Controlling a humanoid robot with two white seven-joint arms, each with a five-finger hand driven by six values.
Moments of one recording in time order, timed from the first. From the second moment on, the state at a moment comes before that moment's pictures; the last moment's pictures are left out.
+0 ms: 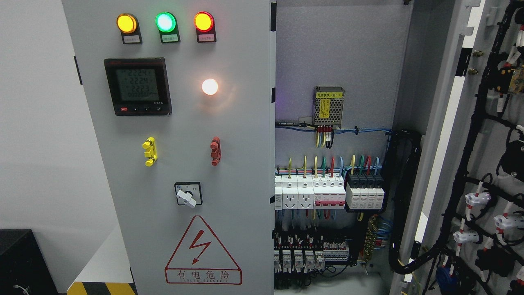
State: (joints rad) left arm 0.00 -0.09 -0.04 0.10 0.04 -0.18 -0.04; right arm 0.33 -0.03 0.18 -2.04 -0.04 -0.19 0.01
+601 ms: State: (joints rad) left arm 0.00 -0.09 -0.04 0.09 0.04 -0.19 -0.05; right arm 0.14 -0.04 0.21 -2.05 -0.04 -0.16 0.02
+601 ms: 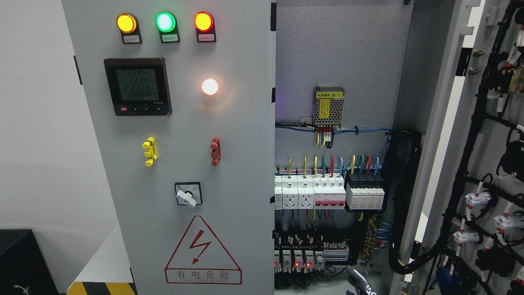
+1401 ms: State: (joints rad) left arm 0.00 -0.10 -0.05 0.09 0.03 -0.19 -0.05; right arm -0.20 -0.01 0.22 -1.92 -0.05 -0.03 0.02
